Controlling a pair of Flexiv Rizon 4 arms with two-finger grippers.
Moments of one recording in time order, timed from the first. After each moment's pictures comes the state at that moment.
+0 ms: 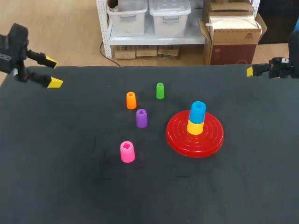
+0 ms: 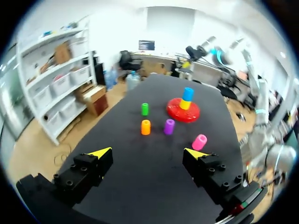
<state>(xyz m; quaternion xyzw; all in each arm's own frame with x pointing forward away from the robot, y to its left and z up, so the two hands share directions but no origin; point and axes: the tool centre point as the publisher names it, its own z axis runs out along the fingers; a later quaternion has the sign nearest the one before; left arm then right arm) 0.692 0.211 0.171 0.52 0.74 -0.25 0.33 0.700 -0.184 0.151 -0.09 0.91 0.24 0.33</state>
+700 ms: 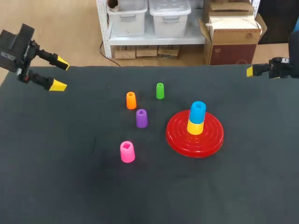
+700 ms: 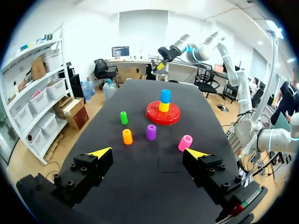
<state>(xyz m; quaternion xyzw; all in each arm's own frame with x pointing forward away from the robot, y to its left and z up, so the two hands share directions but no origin) 0.679 0.186 0.171 0.59 0.68 -0.31 0.31 0.700 -0.184 0.151 -0.09 0.91 0.24 0.33</state>
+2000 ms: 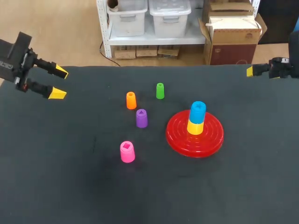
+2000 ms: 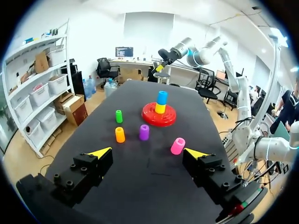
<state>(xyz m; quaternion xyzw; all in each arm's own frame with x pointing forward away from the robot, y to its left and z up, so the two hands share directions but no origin) 0.653 0.184 0.168 0.56 0.70 -0.33 0.31 0.700 -0.184 0.151 -0.09 0.91 0.24 0.33</state>
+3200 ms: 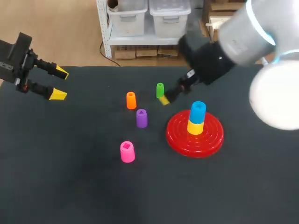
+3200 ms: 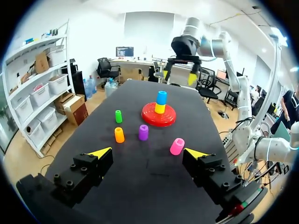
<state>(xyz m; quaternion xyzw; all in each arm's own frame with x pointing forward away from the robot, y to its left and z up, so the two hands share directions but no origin) 0.649 0.183 0.170 0.56 0.70 -0.32 0.32 0.596 0.063 0.183 -0.43 0.85 0.22 0.22</state>
